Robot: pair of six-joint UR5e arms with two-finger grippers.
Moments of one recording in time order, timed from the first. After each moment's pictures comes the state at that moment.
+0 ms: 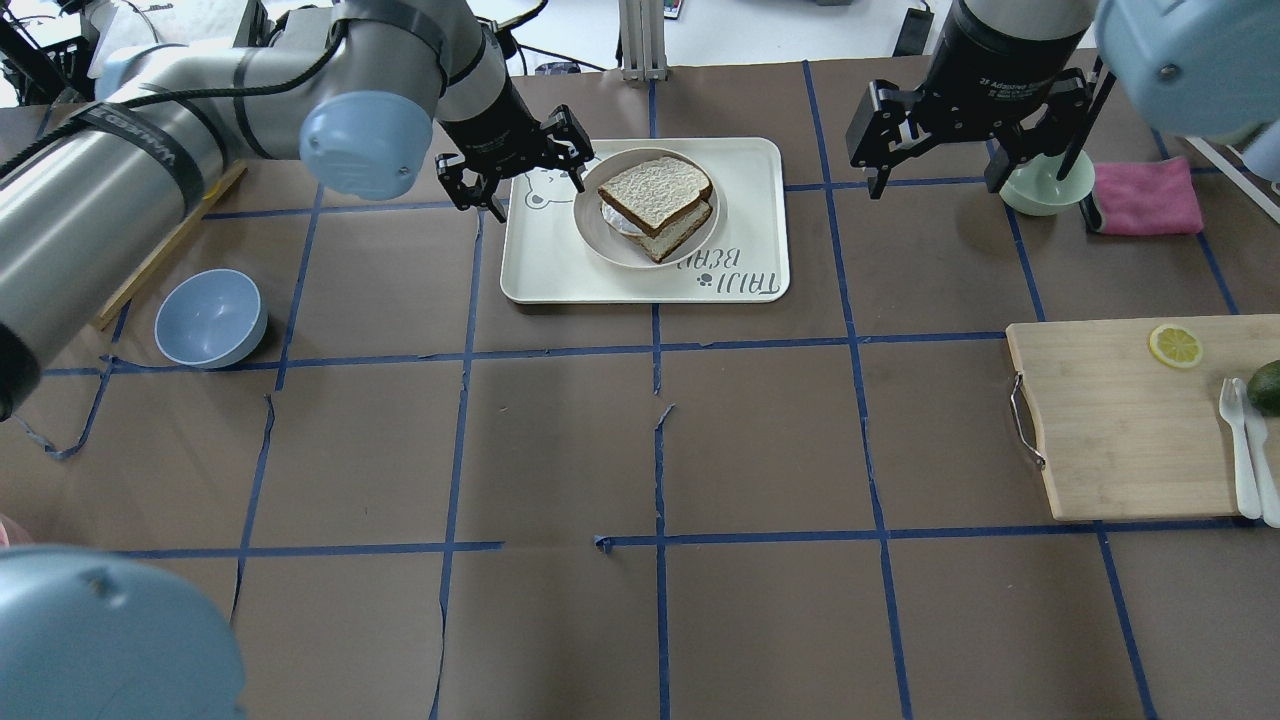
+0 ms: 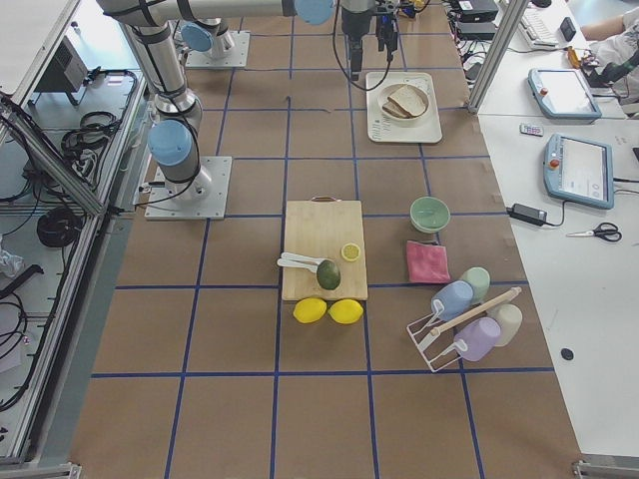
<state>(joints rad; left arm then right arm) -1.69 -1.95 -1.44 -1.27 1.39 -0.37 1.60 -1.52 1.49 -1.57 -1.59 0.03</state>
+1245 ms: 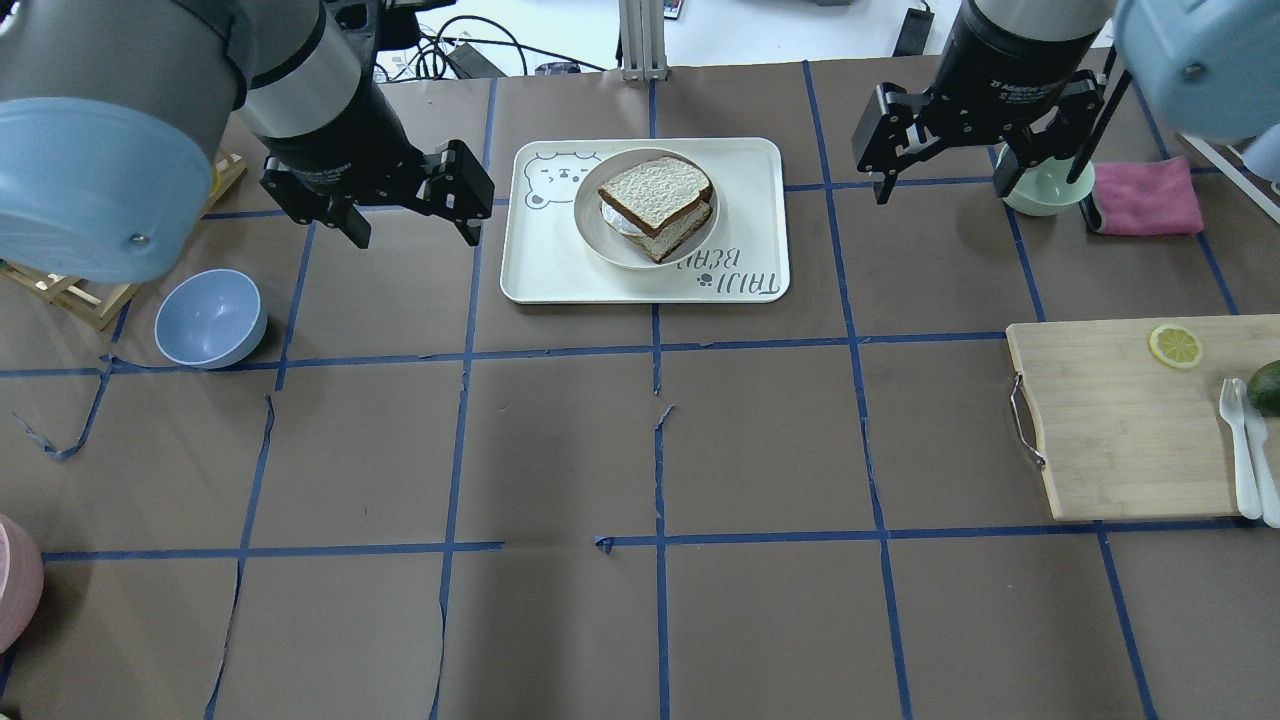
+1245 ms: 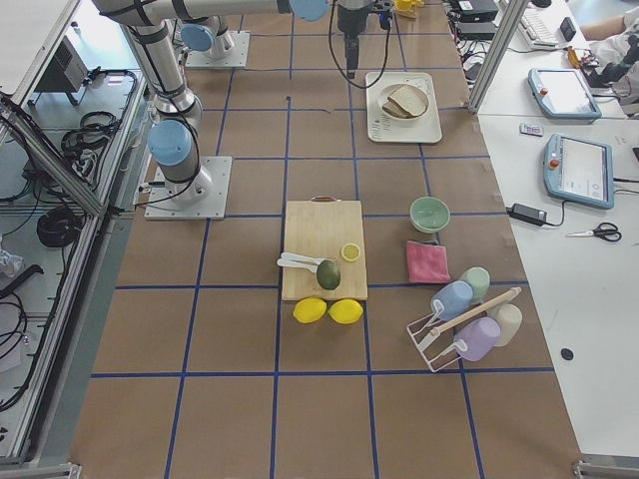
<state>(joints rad) -1.66 -1.57 -1.58 -1.45 1.54 -0.05 1.60 -1.54 1.49 -1.55 -1.59 0.03</state>
